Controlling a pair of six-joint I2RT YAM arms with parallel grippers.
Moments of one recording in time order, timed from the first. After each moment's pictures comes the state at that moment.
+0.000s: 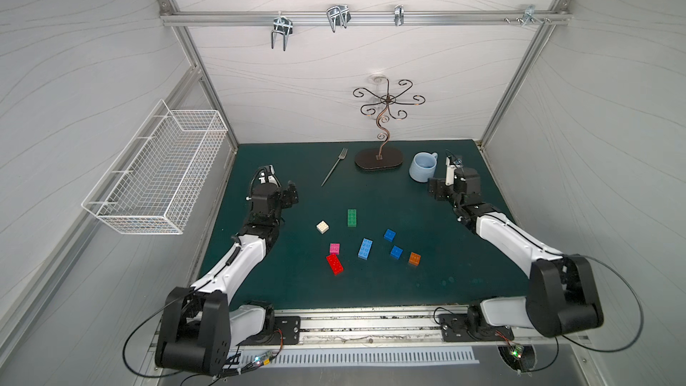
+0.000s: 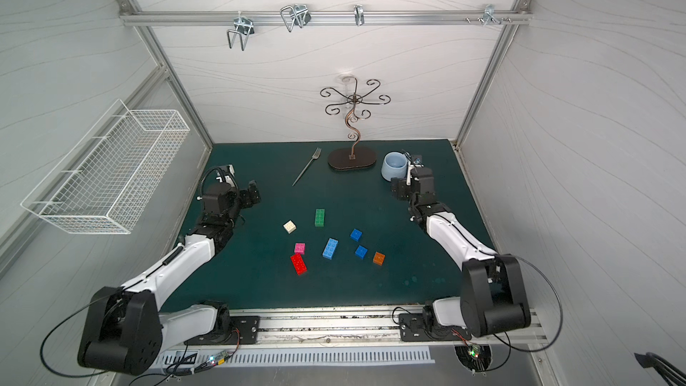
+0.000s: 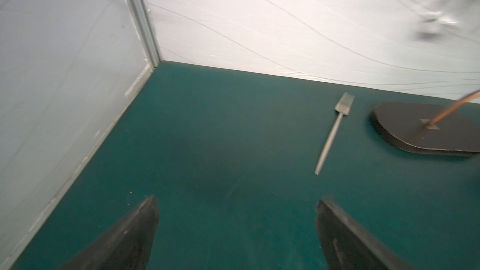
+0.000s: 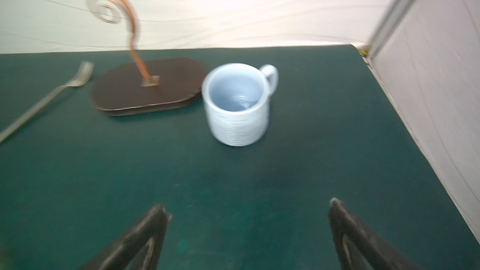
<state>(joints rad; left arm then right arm) -0.15 1.15 0.62 0.12 -0.25 -0.18 0.32 1.30 0.85 -0.08 0.18 0.10</state>
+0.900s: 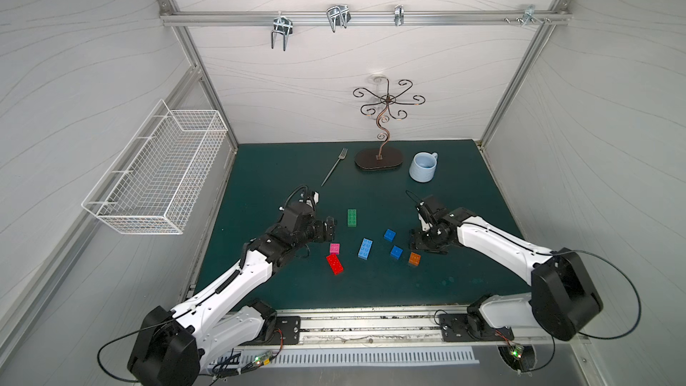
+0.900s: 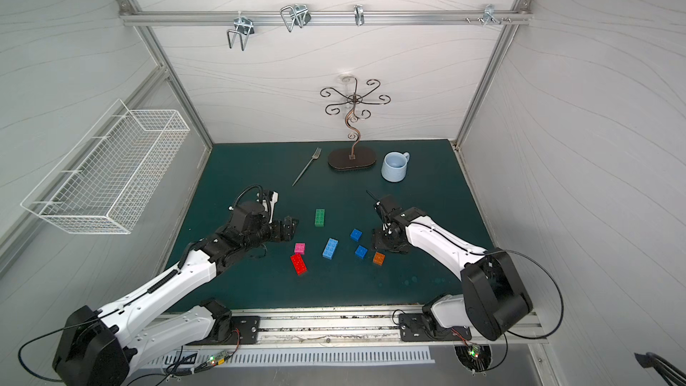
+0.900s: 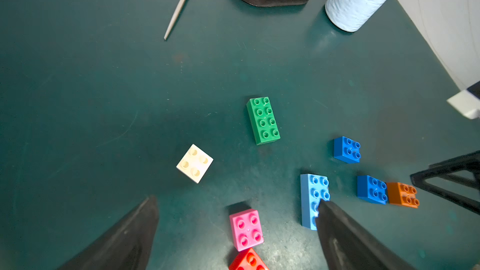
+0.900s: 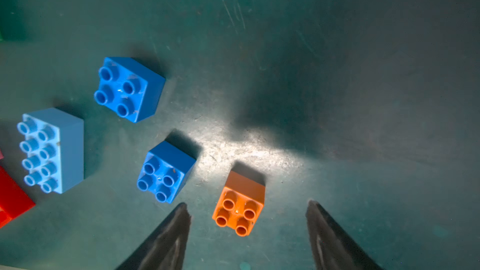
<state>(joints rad) -0.52 1.01 0.62 -0.30 -0.03 -0.40 0.56 1.37 0.81 -0.78 -0.07 0.54</state>
